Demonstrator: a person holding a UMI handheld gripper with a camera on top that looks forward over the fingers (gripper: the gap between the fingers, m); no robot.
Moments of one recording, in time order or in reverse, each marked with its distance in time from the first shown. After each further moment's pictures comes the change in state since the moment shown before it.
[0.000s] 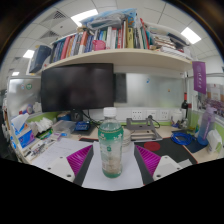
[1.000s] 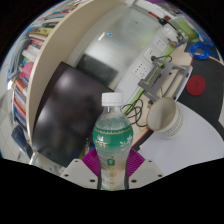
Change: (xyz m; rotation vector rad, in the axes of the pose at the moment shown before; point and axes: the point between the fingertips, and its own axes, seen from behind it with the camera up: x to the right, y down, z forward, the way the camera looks) arm -0.103 -0.045 0.163 -0.204 -0.158 0.978
